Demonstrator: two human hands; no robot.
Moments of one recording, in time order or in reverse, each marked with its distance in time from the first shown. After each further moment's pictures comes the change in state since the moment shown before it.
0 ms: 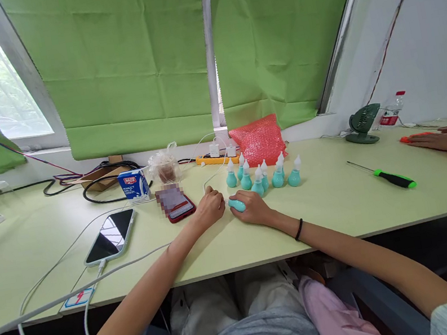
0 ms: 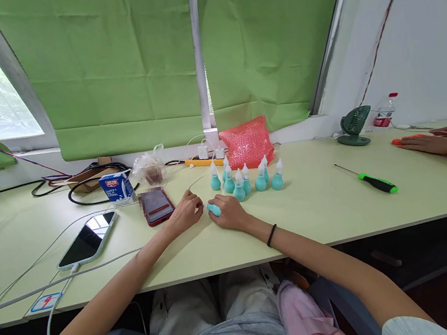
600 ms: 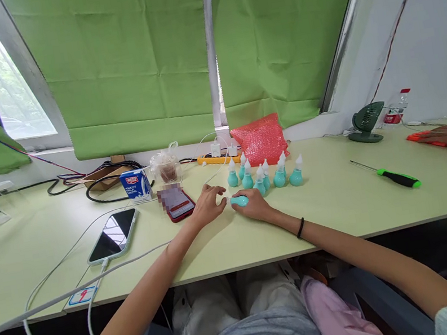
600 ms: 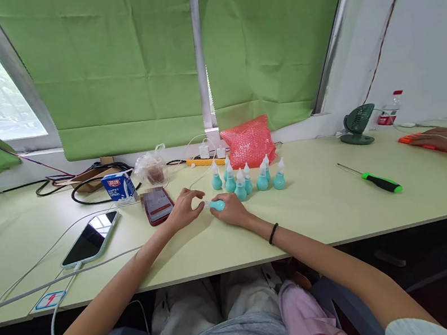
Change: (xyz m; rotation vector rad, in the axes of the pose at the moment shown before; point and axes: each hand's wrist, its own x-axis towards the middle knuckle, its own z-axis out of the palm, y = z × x) left_hand -0.004 -0.005 -0.005 -0.118 0.091 -0.062; right_hand 0.006 -0.001 0.000 0.176 0.075 0.186
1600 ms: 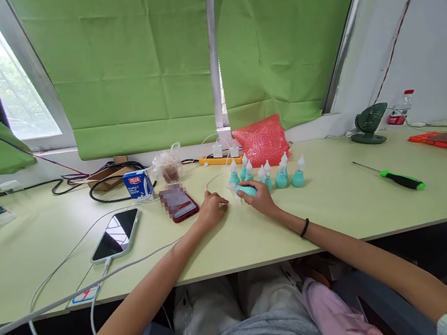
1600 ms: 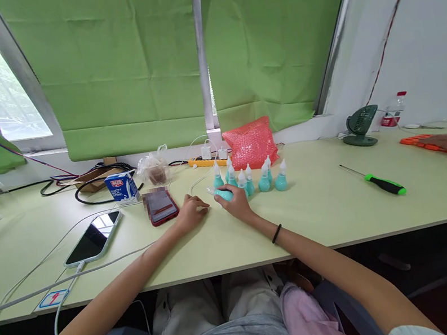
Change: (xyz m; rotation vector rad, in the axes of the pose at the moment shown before) left_hand -0.005 -0.015 0.025 -0.064 0.031 -0.136; right_hand 0.008 -0.002 -0.012 0.231 0.154 0.189
